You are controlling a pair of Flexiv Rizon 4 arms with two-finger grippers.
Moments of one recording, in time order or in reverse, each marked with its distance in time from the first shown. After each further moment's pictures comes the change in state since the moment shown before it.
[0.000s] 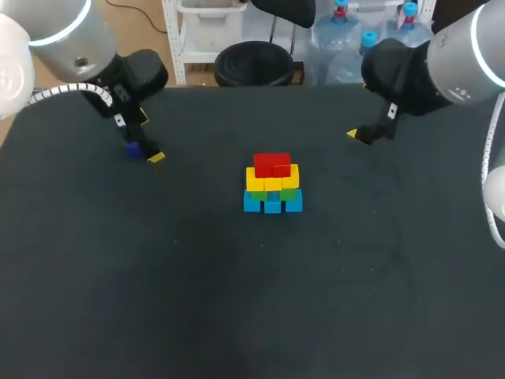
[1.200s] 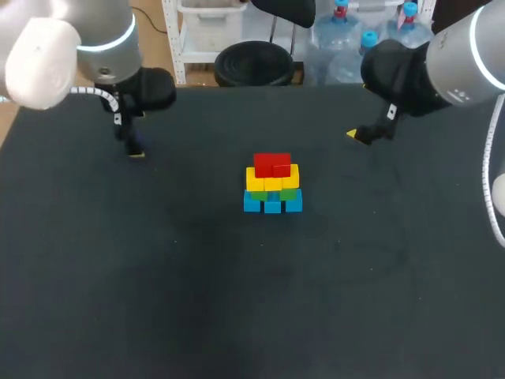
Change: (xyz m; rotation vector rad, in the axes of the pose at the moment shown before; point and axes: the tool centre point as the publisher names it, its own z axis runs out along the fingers) left arm 0.030 0.087 0.056 -0.084 0.252 0.352; right arm 0.000 0.000 0.000 0.011 0.001 0.000
